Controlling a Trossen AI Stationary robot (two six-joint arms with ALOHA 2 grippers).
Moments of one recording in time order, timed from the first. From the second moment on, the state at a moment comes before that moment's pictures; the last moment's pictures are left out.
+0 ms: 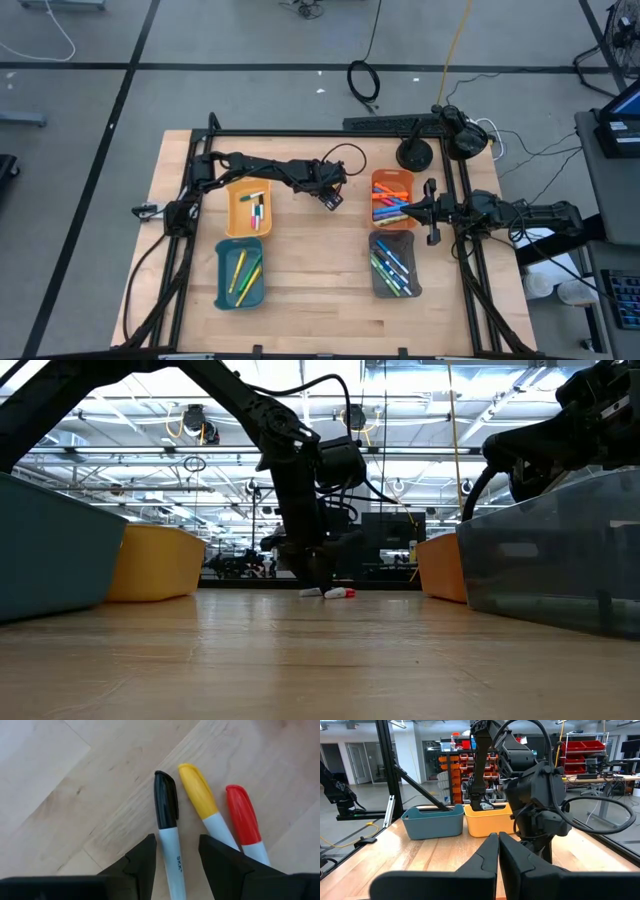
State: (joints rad) left arm 0.25 2.16 1.51 -0.54 -0.26 -0.45; right arm 0.01 0.07 0.01 0.13 0.05 0.04
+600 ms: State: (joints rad) left arm 0.25 2.16 1.51 -0.55 -0.26 -0.45; right arm 0.02 0.07 0.01 0.13 0.05 0.04
